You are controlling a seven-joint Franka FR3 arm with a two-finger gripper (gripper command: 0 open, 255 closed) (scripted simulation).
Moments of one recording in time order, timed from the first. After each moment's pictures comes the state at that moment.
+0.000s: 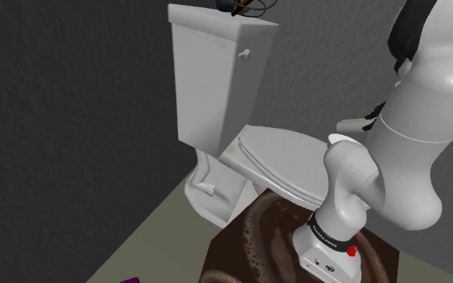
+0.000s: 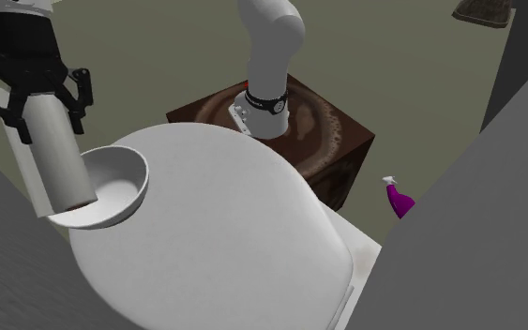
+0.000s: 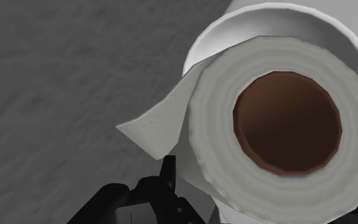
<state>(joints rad) 1.26 0.37 -2.87 -2.48 0.79 2.25 -2.42</state>
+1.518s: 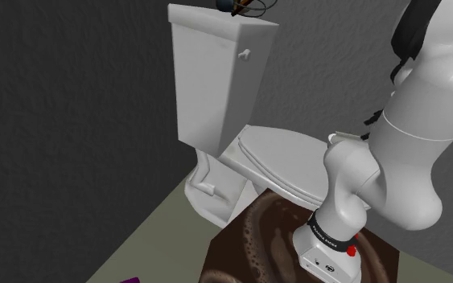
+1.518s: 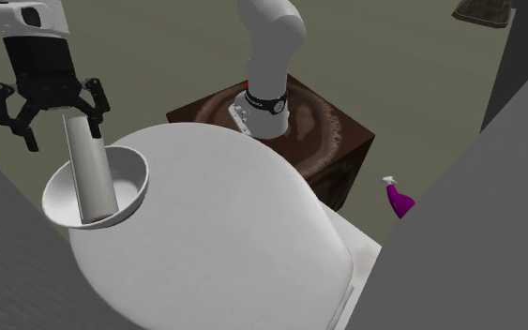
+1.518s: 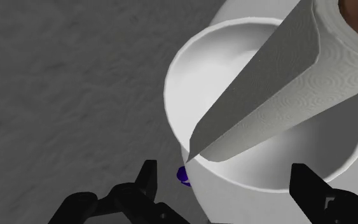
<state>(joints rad) 1.27 0.34 -2.87 -2.53 0.83 2.32 -2.50</state>
